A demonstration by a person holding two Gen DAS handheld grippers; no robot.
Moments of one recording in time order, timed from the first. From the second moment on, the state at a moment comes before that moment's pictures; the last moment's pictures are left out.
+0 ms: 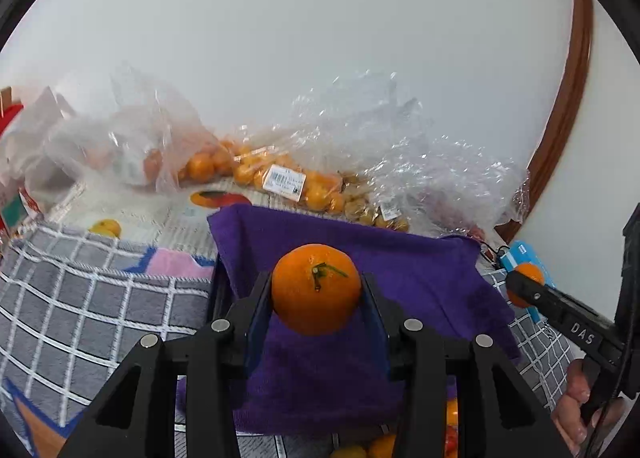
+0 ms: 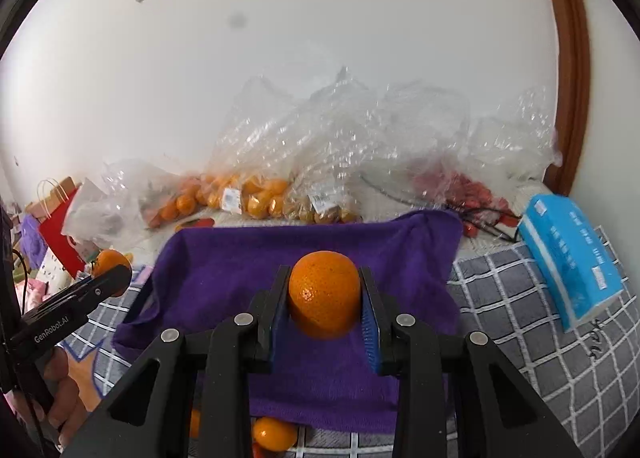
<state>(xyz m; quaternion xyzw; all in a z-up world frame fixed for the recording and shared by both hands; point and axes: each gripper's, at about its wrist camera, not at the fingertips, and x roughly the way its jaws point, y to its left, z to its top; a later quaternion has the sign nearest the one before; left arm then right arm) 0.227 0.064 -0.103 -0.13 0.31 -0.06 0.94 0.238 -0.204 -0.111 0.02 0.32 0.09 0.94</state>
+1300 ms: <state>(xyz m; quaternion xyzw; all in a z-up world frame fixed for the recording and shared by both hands) 0.250 0.049 -0.151 -0.11 0.36 -0.06 0.92 0.270 -0.206 -0.183 0.00 0.39 0.06 0.92</state>
